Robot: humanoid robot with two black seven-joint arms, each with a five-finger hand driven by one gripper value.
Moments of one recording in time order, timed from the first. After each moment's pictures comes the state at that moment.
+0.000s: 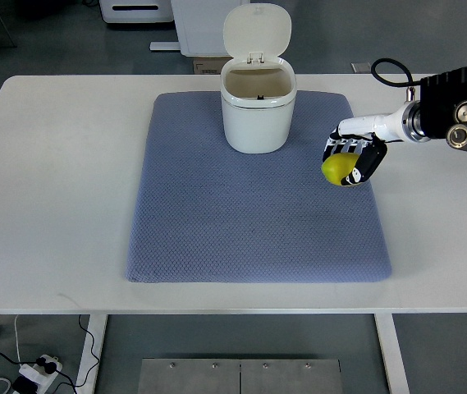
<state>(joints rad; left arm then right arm) -0.03 0.00 -0.10 -0.16 0.00 0.21 -0.12 1.62 -0.54 -0.39 1.25 -0.77 0.26 -0.18</state>
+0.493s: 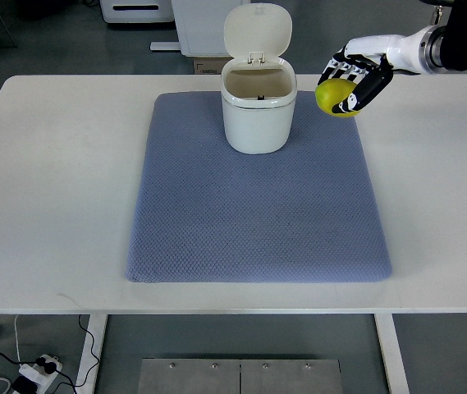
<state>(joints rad) -0.03 0.00 -0.10 -0.16 0.00 0.21 -0.12 1.68 -0.54 -0.24 1.11 -0.61 0.26 -0.20</state>
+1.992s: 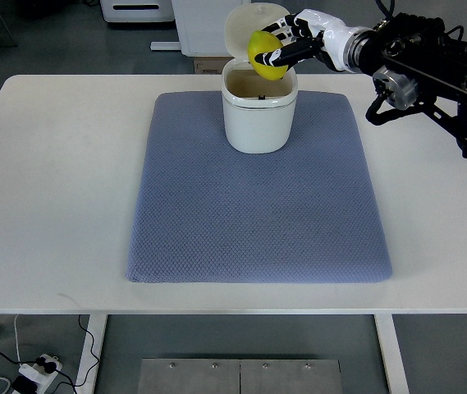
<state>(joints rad) -0.03 0.00 -0.10 -0.16 0.00 0.21 -0.12 1.45 -0.22 0.06 0.83 -0.32 -0.06 -0.18</state>
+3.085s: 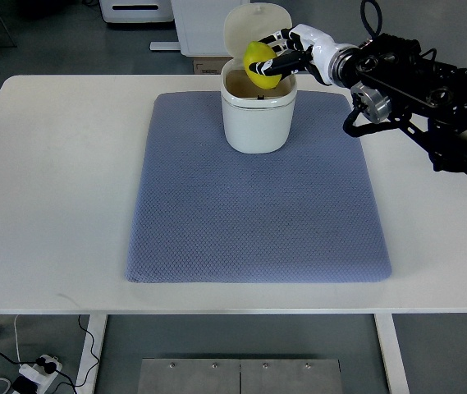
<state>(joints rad) -0.03 0.00 -0.10 -0.16 0.00 0.21 -0.12 1.41 -0.13 0.08 0.73 -0.32 -0.11 -0.19</state>
